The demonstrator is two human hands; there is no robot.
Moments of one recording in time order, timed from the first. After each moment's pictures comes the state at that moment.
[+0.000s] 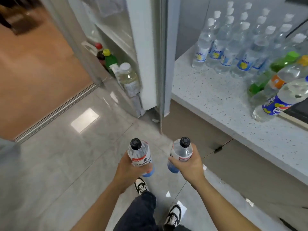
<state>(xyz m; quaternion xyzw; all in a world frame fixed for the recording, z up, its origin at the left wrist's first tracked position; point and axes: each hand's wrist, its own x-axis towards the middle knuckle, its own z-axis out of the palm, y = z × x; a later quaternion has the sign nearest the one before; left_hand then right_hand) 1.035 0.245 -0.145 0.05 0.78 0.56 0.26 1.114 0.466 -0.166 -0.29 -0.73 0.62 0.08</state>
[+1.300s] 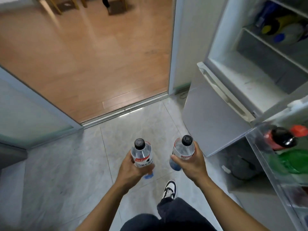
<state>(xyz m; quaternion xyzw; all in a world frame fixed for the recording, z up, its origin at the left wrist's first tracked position) 0.639 -0.154 -0.157 -0.19 0.79 0.56 0.13 0.601 0.074 -0.173 -0.11 -0.81 0.58 -0.07</state>
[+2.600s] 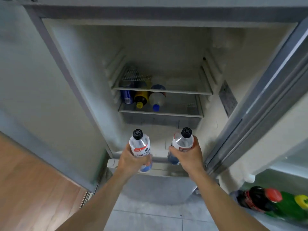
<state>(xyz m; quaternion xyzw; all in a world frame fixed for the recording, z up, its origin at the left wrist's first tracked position) 0.093 0.117 -0.085 0.27 0.75 0.50 0.34 0.271 0.250 -0.085 -0.49 -0.63 0.49 0.34</state>
